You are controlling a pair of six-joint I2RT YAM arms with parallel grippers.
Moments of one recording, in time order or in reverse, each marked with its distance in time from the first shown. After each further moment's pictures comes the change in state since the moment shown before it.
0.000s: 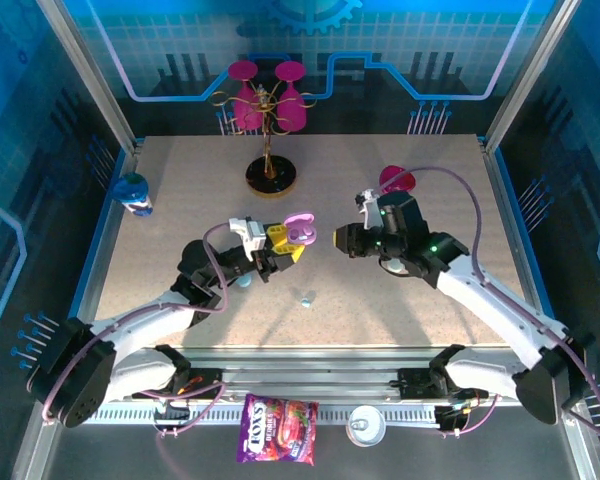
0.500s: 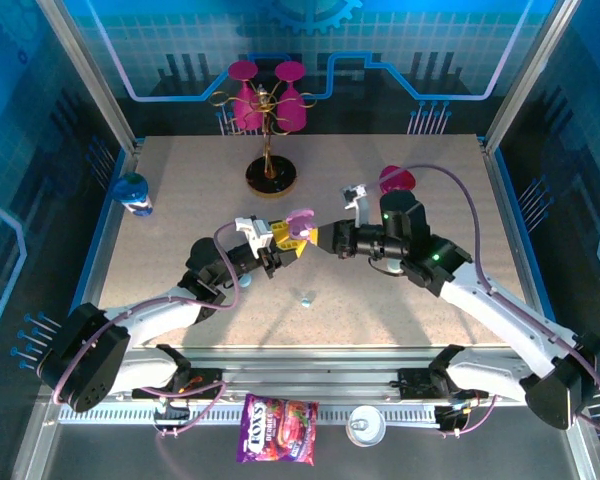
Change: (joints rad) left arm 0.000 0.082 0.000 0.035 -0.075 0.066; right arm 0.104 -0.020 0.029 0.195 -0.166 0.099
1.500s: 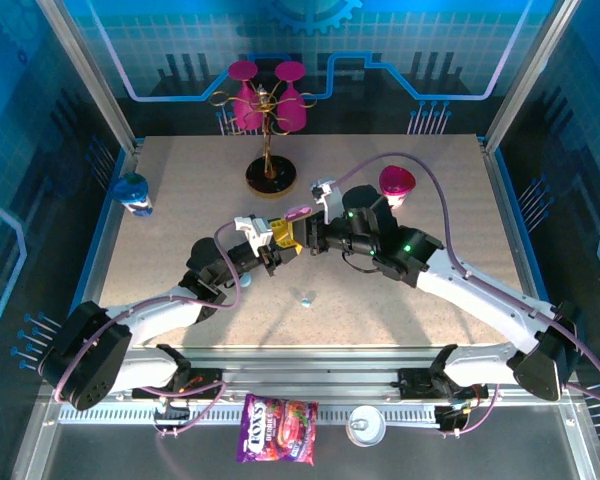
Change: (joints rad) left arm 0.000 0.009 0.000 0.012 -0.037 0.007; right arm 0.151 0.150 0.148 -0.037 0.292 -0.161
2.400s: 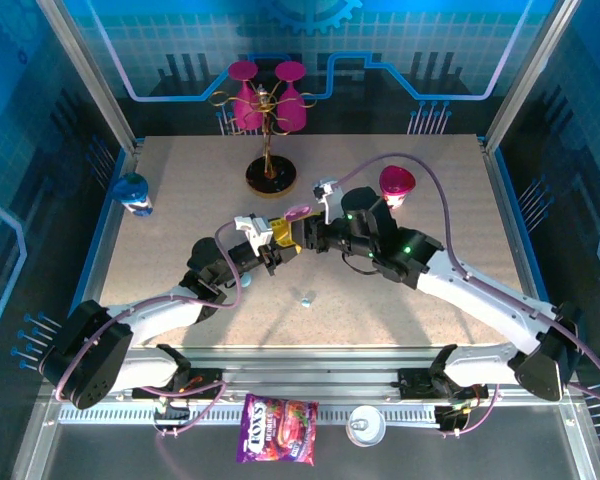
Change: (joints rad) left arm 0.000 0.007 0.000 0.003 -0.015 0.000; right arm 0.013 -0.013 0.000 -0.014 0.071 0.017
